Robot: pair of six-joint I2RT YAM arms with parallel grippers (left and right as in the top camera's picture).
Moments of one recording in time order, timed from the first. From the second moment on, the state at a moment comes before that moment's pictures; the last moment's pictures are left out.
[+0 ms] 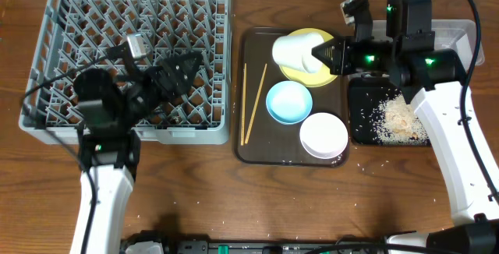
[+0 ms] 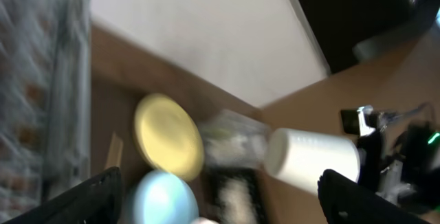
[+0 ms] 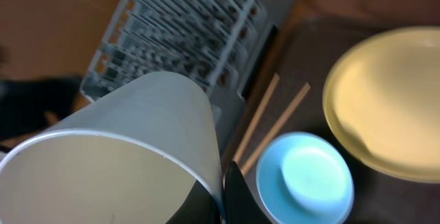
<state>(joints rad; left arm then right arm) 0.10 1.15 0.78 0.12 0.83 -0.92 0.16 1.55 1.47 -0.70 -0.71 0.23</state>
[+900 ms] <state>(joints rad) 0.10 1.29 0.78 0.19 1.35 -1.21 0.31 1.86 1.47 -0.23 -1.29 0.26</state>
